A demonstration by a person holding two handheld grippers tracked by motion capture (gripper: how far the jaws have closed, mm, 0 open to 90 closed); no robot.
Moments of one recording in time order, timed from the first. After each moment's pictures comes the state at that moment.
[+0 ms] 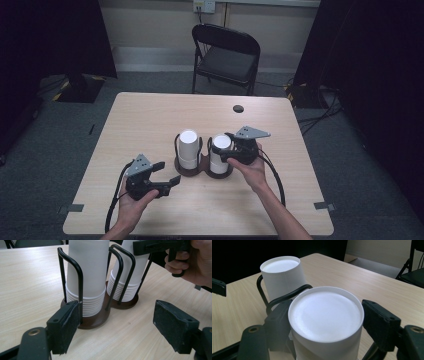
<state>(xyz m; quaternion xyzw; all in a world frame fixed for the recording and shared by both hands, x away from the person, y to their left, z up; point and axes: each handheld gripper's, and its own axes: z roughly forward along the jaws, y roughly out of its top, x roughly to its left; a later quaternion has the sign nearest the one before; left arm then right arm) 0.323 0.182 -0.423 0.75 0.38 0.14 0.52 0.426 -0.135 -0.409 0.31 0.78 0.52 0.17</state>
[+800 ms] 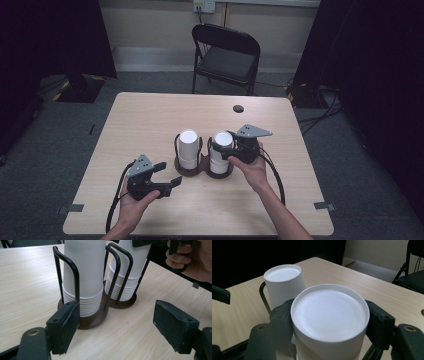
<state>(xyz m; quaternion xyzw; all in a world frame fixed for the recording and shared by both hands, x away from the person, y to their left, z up) 0.323 0.179 -0.424 0.76 0.38 0.14 0.52 0.423 -0.136 -0.397 0.31 0.77 0.53 0.18</state>
